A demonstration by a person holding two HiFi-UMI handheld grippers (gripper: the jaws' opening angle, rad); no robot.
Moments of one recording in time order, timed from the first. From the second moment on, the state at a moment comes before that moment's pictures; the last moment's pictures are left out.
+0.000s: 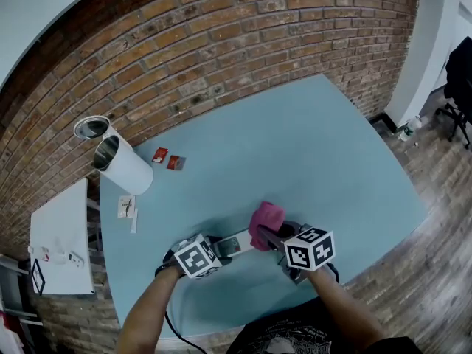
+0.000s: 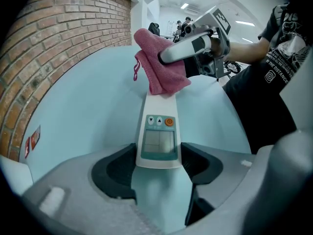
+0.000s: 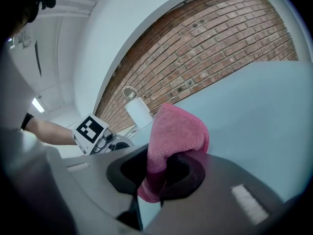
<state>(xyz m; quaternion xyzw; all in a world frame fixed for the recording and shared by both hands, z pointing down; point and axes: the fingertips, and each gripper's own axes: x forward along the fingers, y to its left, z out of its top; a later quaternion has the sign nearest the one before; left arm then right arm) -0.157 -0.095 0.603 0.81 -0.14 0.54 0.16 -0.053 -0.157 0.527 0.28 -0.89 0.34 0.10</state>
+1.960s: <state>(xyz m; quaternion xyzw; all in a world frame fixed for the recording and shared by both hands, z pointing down) -0.155 -0.097 0.602 0.80 -0.15 0.55 0.17 -0.011 -0.158 0.543 0.38 -0.87 0.26 0.16</state>
